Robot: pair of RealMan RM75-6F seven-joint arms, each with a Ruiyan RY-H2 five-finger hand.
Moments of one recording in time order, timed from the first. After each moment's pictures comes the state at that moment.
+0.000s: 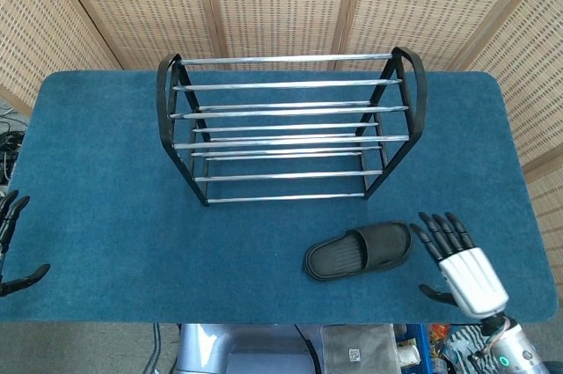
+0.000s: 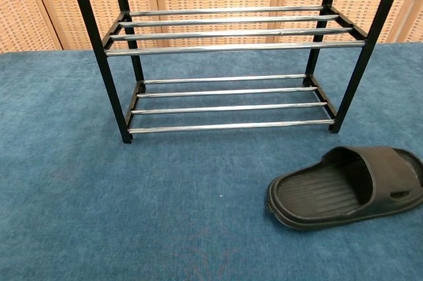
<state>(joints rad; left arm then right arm) -0.03 -0.93 -0.02 -1.84 1.55 1.54 0.06 0.18 -1.12 -0.02 -1.66 -1.85 1.41 -0.13</state>
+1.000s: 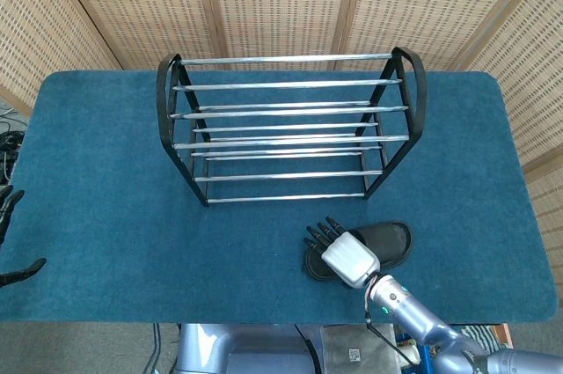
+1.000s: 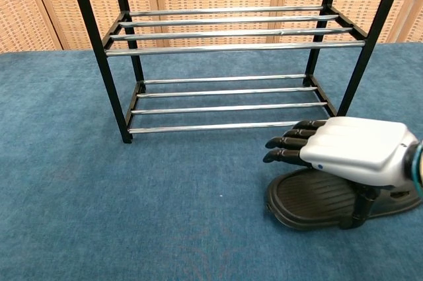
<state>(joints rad) -0.06 -0.92 -0.04 -1.83 1.47 1.48 0.02 0.57 -1.40 0.12 -1.78 -1.25 0.75 -0.88</state>
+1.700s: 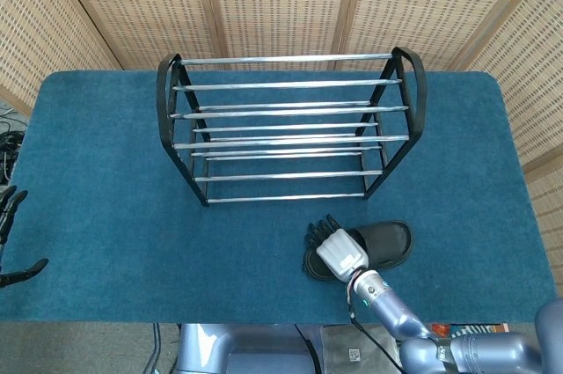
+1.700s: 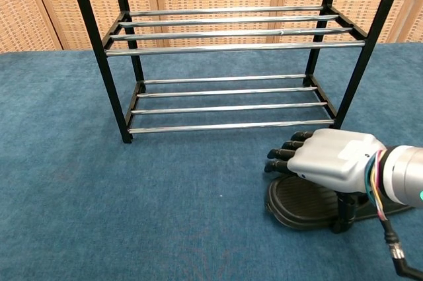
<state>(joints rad) -0.06 -0.92 -0.03 -1.83 1.47 1.47 0.03 0.74 -1.52 0.03 -1.76 -0.85 0.90 -1.17</state>
